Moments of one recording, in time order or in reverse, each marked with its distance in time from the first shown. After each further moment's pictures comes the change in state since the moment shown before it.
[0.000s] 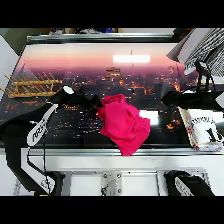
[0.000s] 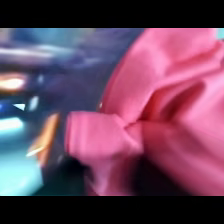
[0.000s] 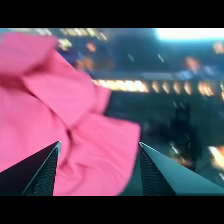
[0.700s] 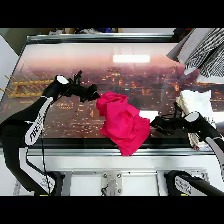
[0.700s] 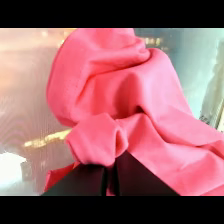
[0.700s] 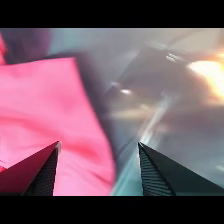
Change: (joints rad) left arm 0.041 0.007 0.172 -0.007 -0.053 0.147; right arm -0.050 -0.303 -0.445 0.325 -0.290 -0.092
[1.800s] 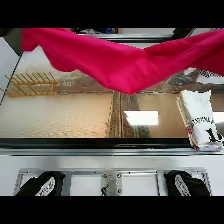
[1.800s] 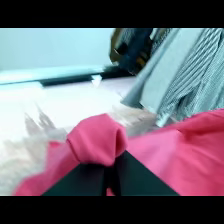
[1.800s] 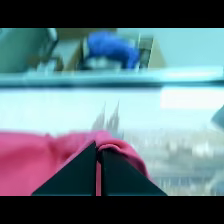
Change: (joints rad) left arm 0.230 0.821 0.434 0.127 -0.124 0.085; right arm -0.175 0.447 1.089 -0.070 0.229 -0.063
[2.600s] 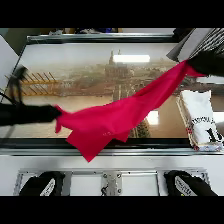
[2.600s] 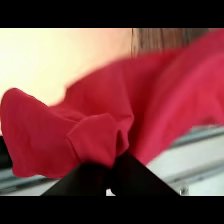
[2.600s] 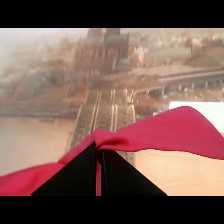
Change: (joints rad) left arm -0.151 0.245 -0.871 0.354 -0.251 -0.193; right arm 0.157 -0.256 -0.184 -0.131 0.102 0.100
